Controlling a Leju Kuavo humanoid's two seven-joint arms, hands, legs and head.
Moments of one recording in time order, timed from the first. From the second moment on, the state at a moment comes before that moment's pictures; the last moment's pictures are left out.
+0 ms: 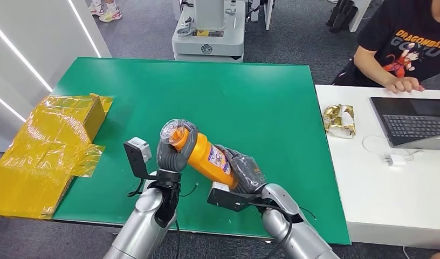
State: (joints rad) left arm -0.30 -0.22 -0.38 -1.23 0.22 0.01 -0.54; right arm -0.47 -0.01 0.60 -0.90 0.69 -0.14 -0.25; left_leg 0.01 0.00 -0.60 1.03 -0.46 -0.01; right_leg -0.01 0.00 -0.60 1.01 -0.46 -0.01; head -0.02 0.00
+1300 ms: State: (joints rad) left arm -0.25 0.01 -0.31 -1.41 -0.52 0.49 -0.46; right arm -0.20 0.02 0.57 -1.51 0.11 -0.52 -0.61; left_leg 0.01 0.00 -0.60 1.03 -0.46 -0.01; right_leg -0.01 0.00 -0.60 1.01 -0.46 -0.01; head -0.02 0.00
